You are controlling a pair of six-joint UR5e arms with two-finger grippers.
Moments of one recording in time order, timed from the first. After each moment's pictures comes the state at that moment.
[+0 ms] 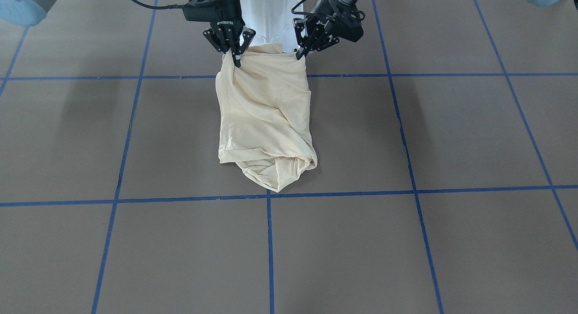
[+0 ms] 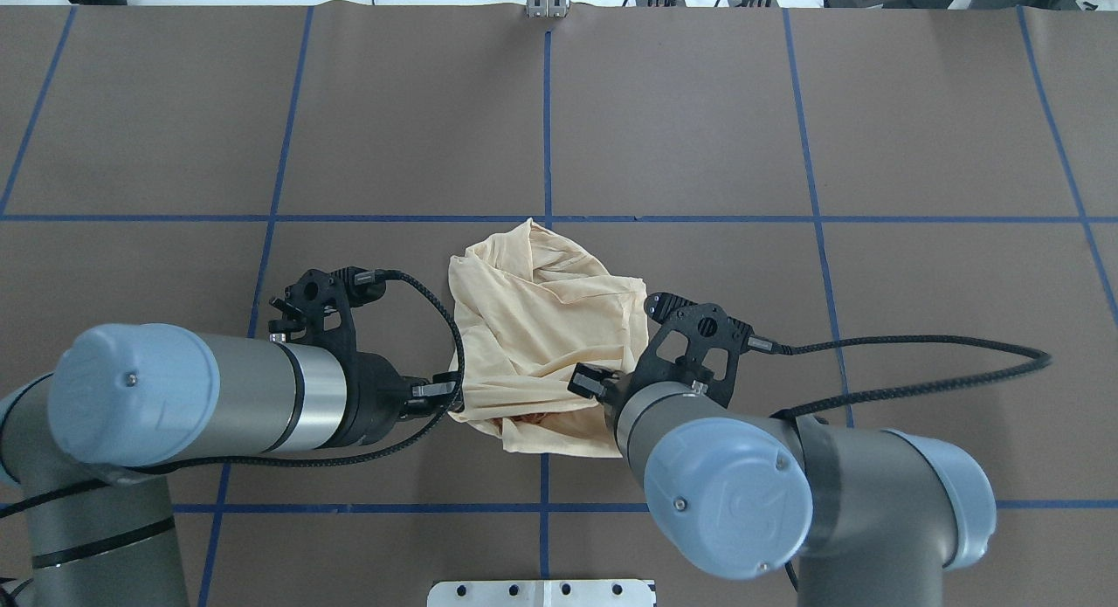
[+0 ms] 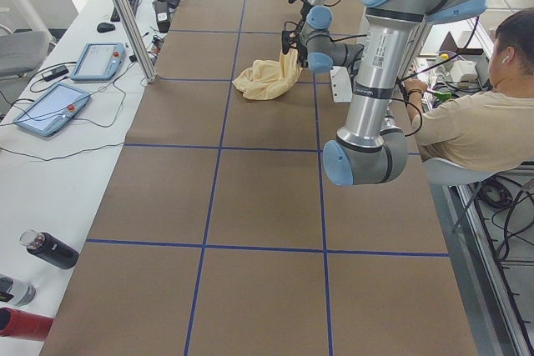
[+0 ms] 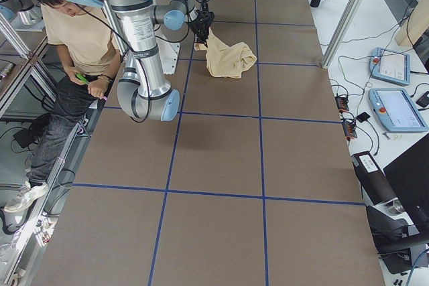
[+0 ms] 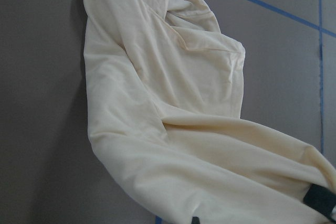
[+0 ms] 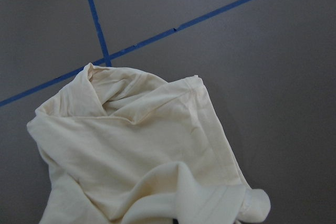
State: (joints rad) left arm -0.38 -1.93 -2.13 -1.90 -1.74 -1.52; right arm 0.23 -1.03 2.13 -1.80 1.32 1.78
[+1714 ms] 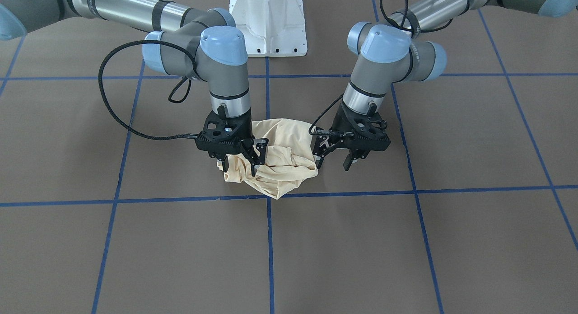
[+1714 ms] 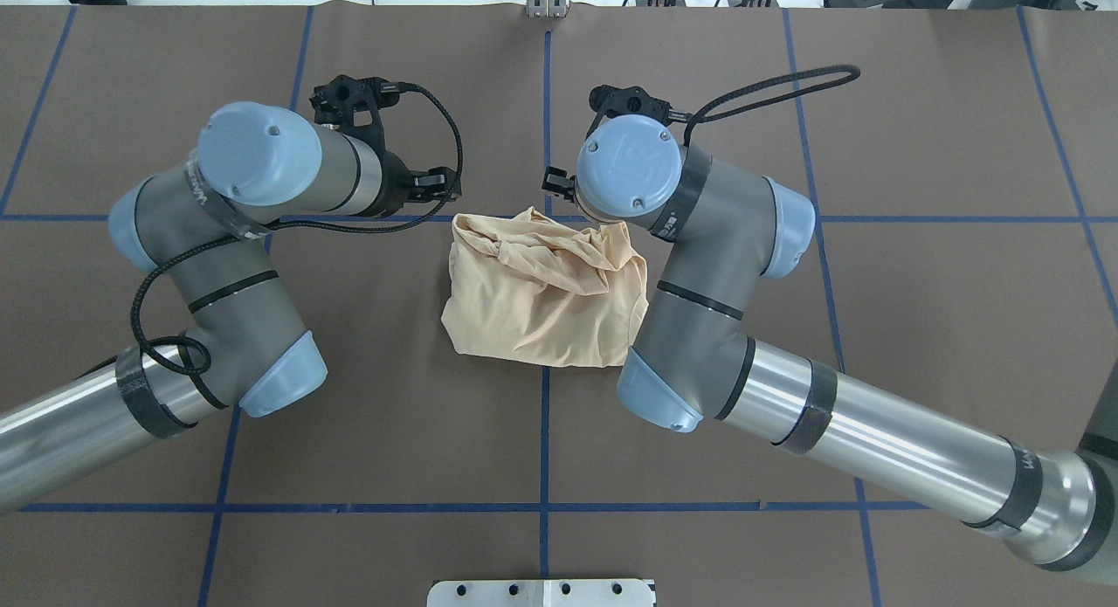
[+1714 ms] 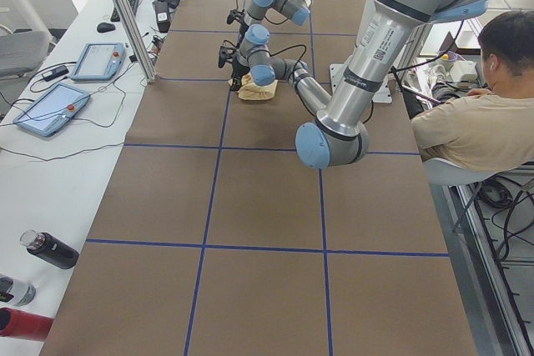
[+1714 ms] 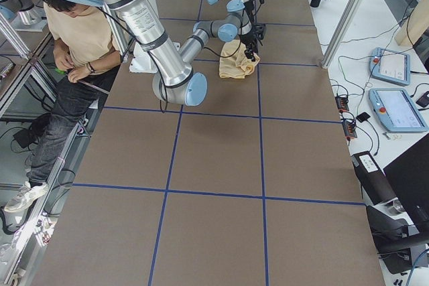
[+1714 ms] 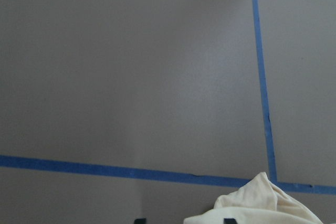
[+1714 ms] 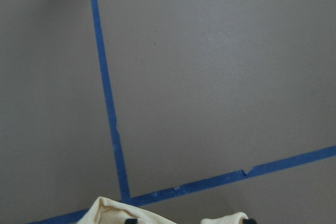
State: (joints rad) left arm -0.69 -2.13 -1.62 -2.04 -1.78 -1.17; right arm 0.59 -0.79 1.53 -1.44 1.61 1.43
